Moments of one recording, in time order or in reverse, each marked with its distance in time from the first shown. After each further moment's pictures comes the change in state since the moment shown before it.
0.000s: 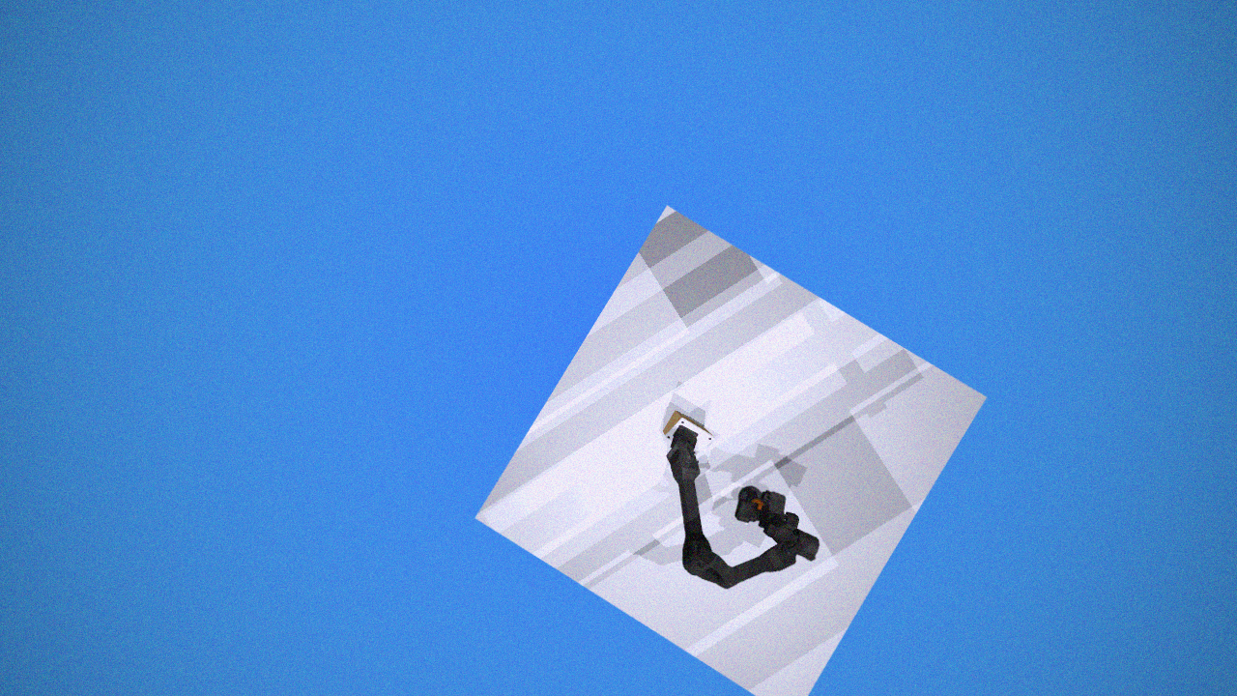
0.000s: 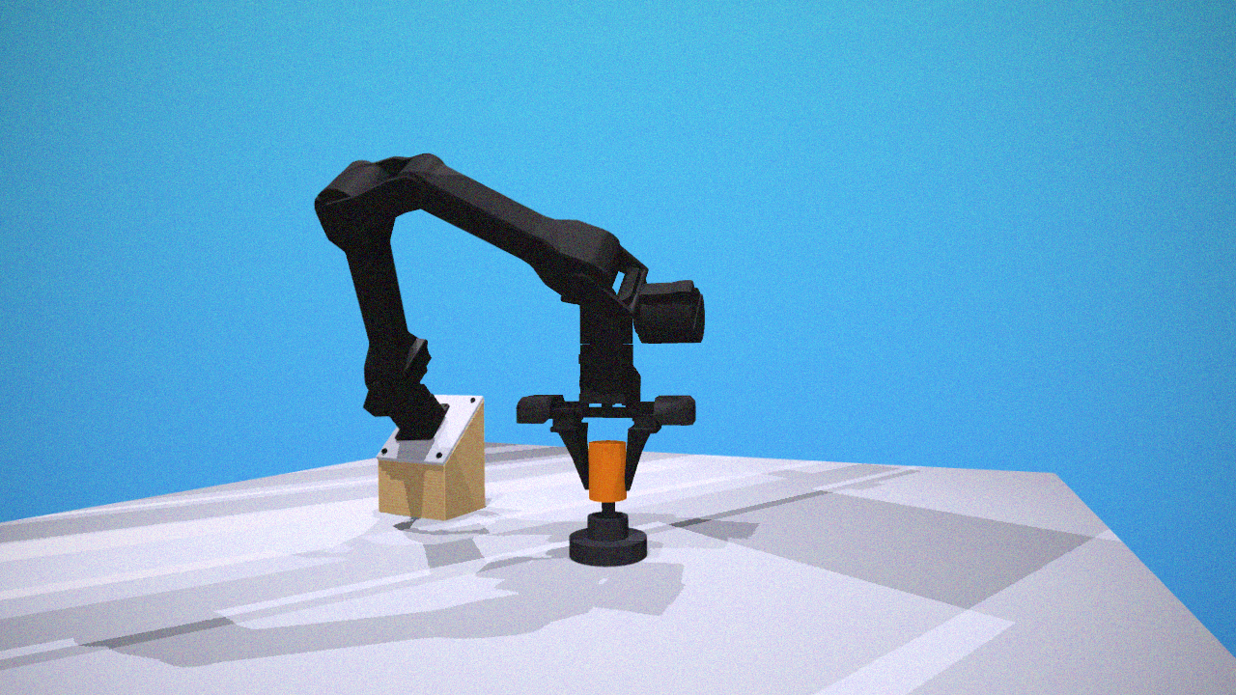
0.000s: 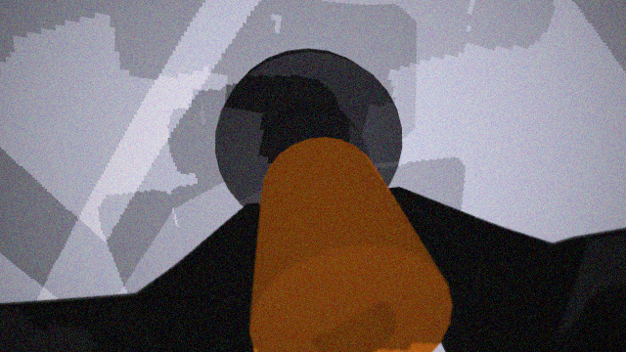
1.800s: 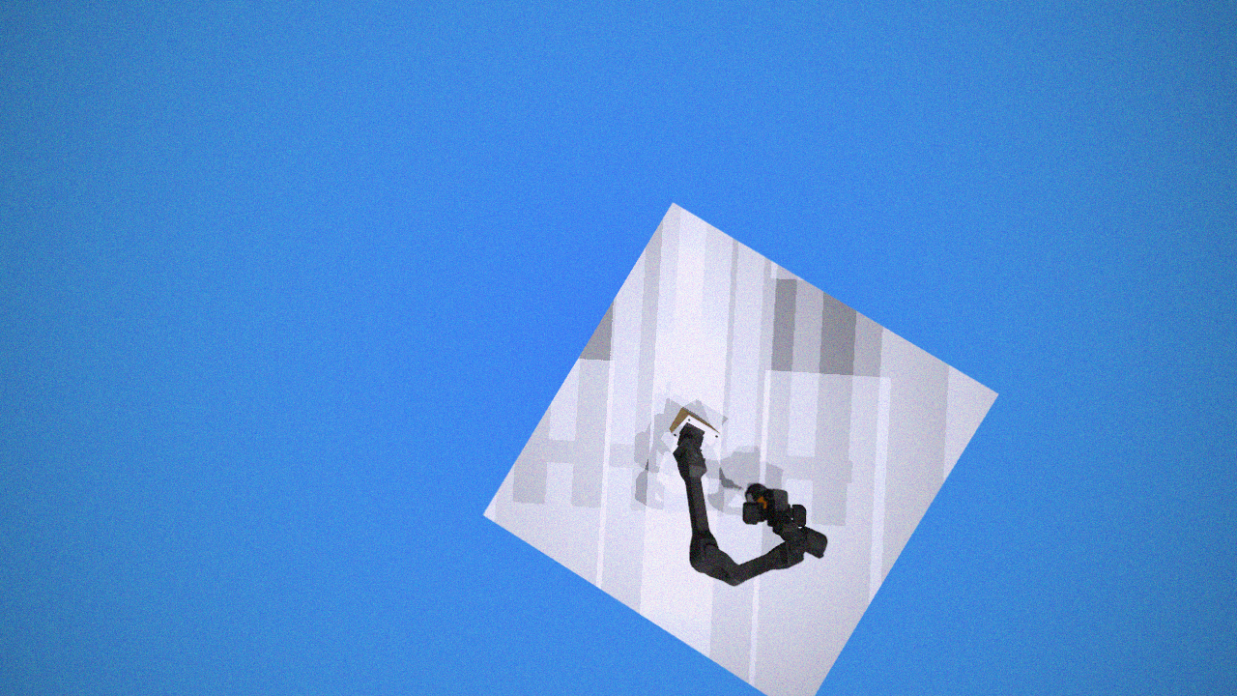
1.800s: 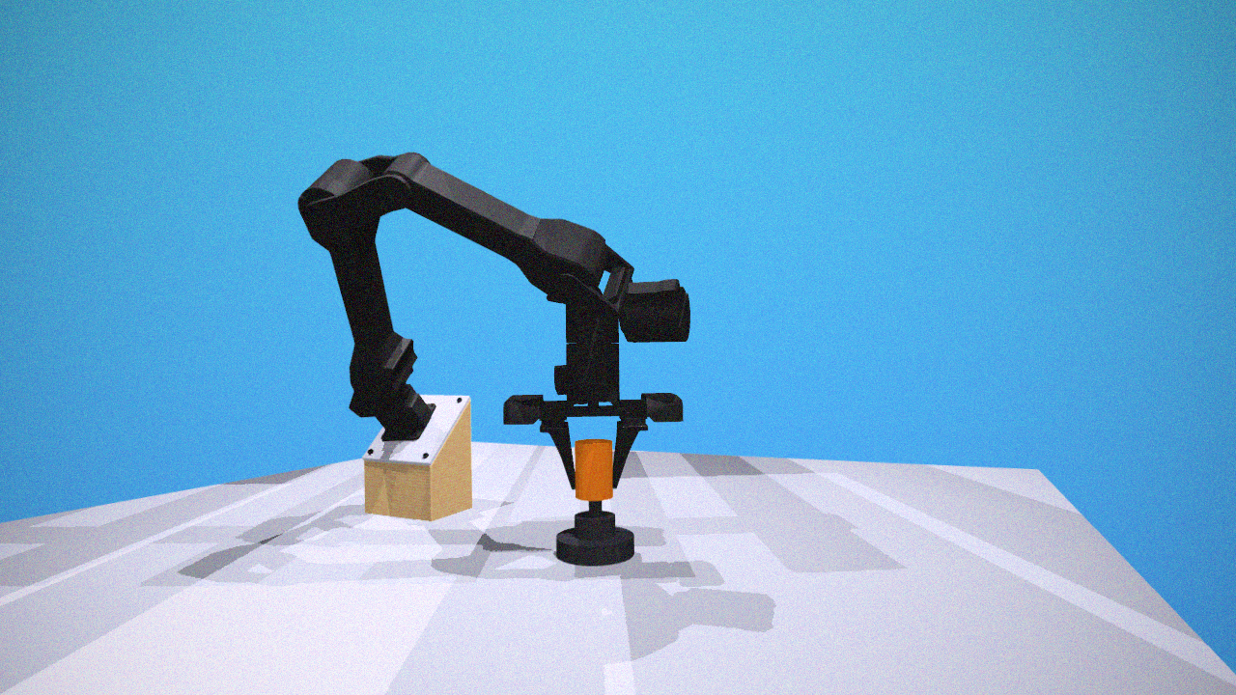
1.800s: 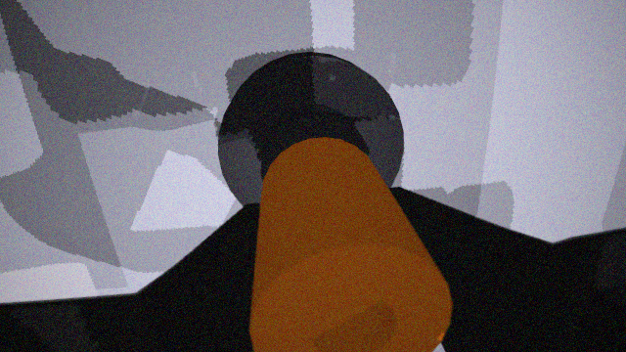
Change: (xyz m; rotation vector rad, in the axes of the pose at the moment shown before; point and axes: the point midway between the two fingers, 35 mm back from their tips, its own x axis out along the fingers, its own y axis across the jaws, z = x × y) arm -0.001 0.001 0.001 -0.228 0.000 0.000
